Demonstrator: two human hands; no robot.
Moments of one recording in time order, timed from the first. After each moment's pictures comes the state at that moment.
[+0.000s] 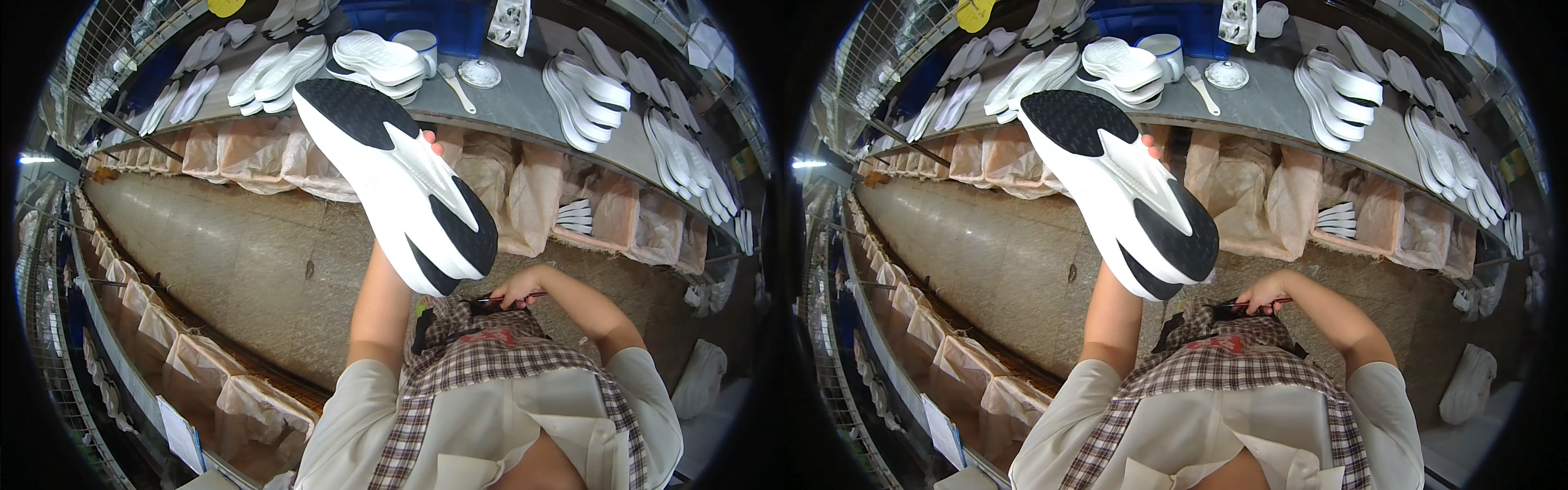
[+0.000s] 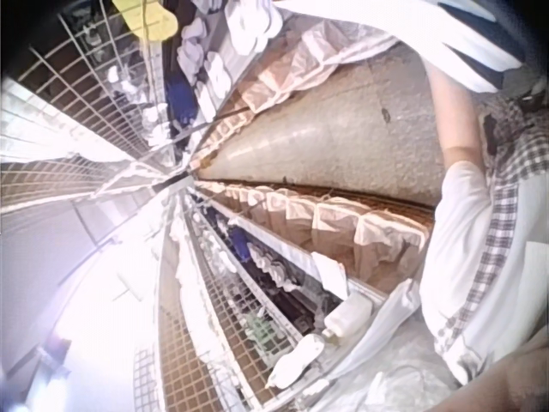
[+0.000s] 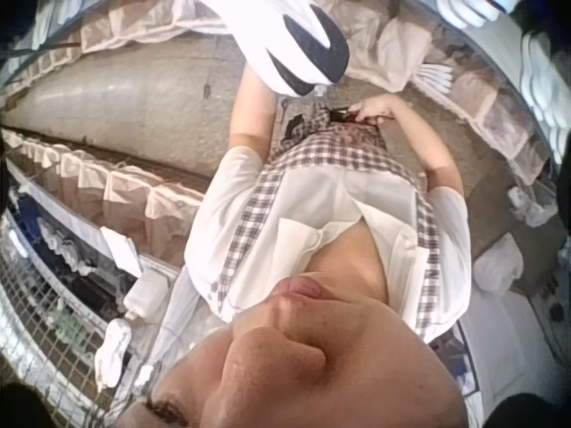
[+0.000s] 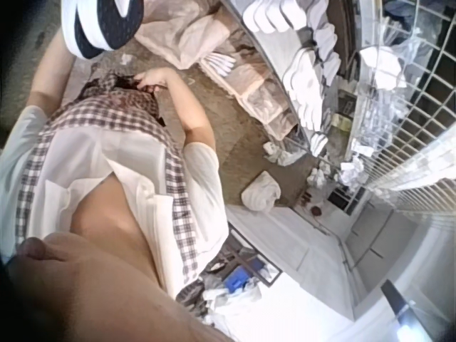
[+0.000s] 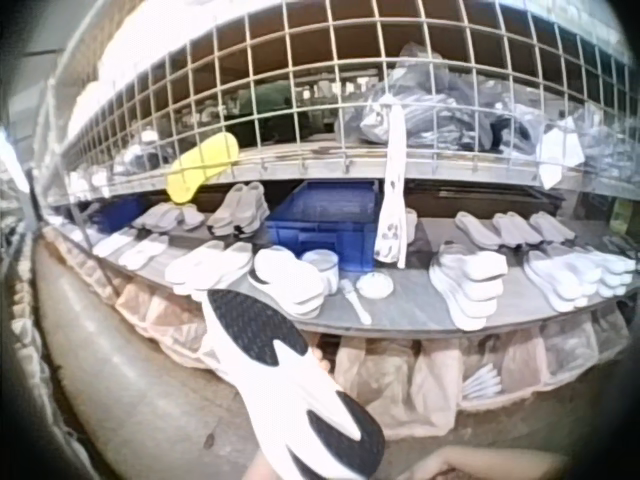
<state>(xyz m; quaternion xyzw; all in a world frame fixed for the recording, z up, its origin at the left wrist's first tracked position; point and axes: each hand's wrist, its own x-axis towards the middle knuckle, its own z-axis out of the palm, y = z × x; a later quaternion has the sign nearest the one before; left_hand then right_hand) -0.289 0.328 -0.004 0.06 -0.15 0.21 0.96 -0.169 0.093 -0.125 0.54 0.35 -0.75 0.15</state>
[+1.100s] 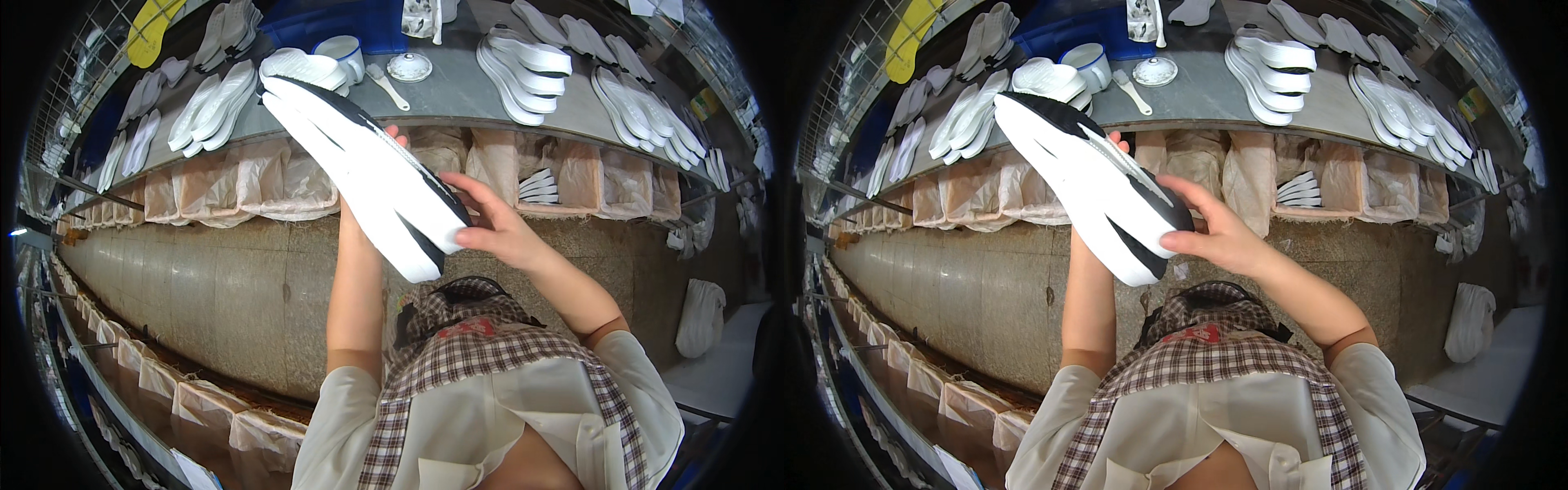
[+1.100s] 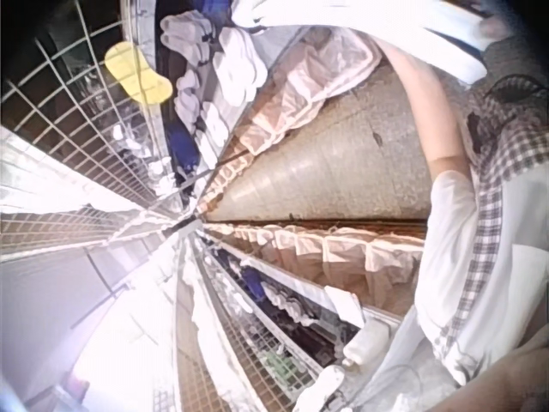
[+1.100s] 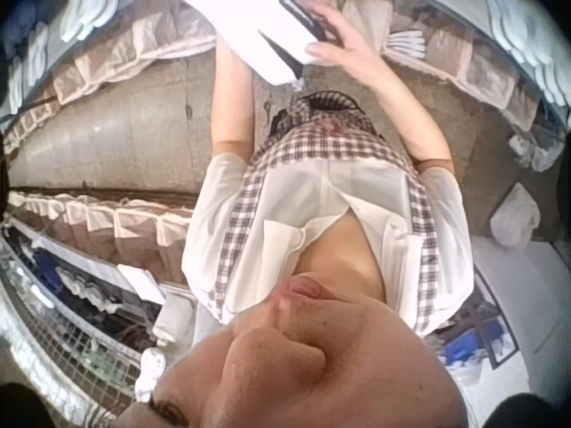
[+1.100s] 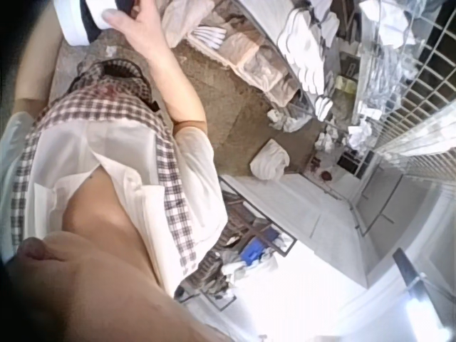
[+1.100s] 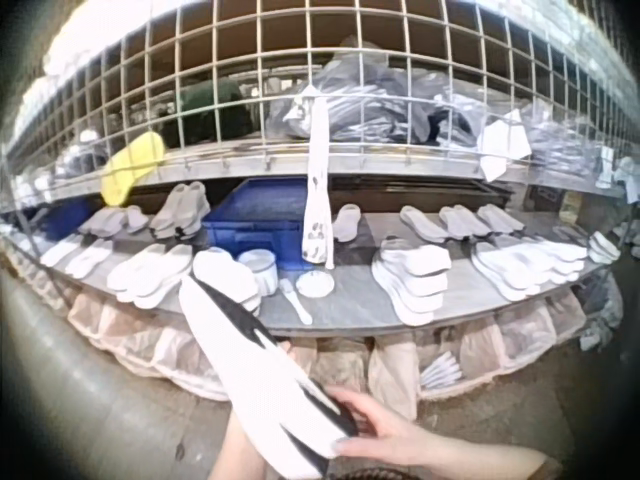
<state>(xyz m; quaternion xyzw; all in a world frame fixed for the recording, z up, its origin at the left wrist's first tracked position) -0.250 0.319 -0.007 0.20 0.04 0.25 0.95 -0.189 0.116 0.053 0.56 0.40 -0.40 -0.61</state>
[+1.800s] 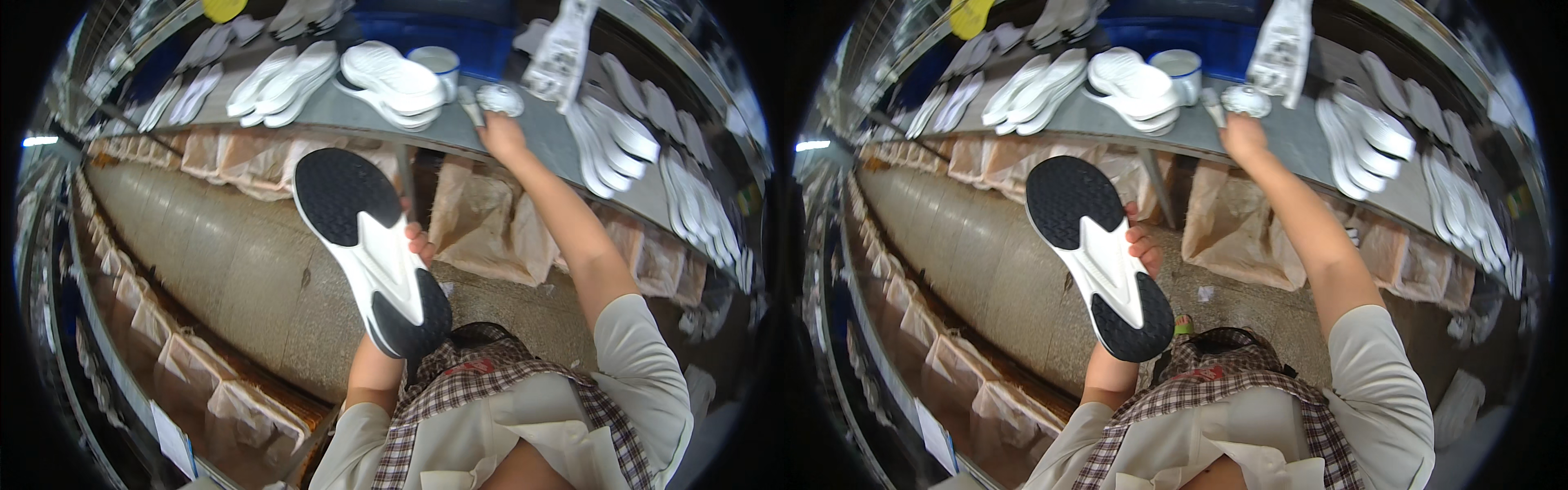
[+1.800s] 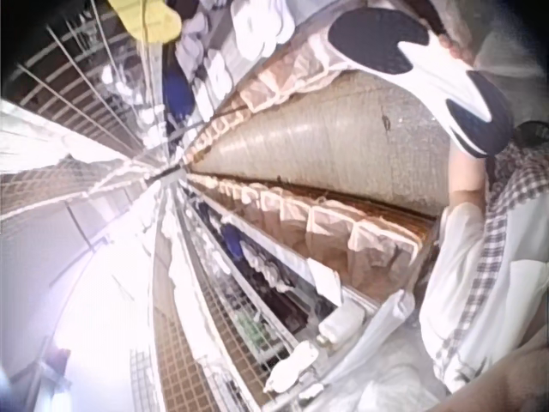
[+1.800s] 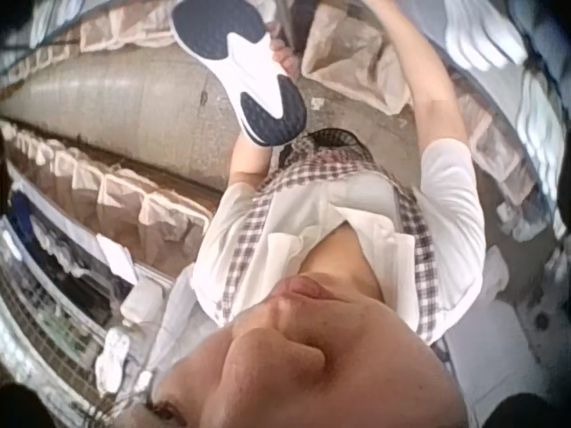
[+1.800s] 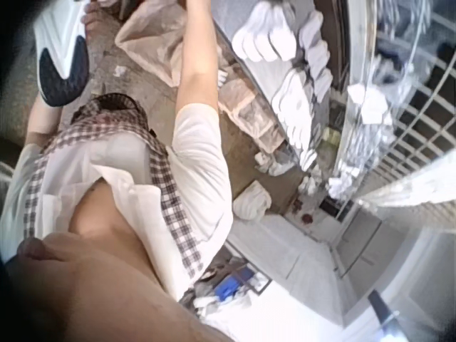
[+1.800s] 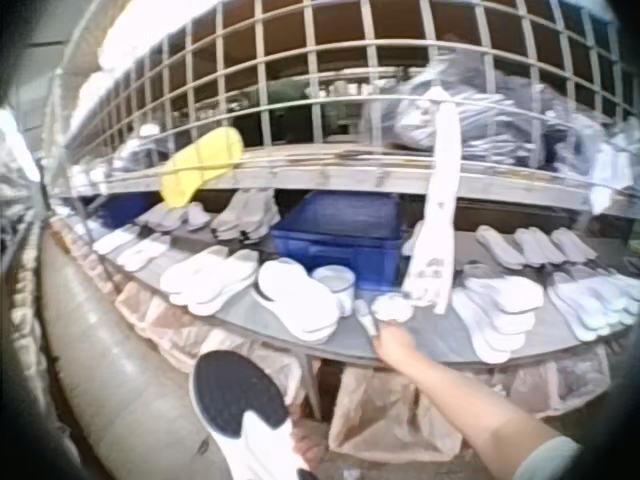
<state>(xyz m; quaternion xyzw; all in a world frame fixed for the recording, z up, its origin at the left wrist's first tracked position) -0.315 0.337 -0.042 -0.02 -0.14 0.25 0.96 0.002 0.350 -0.053 0.87 0.46 0.06 -0.16</state>
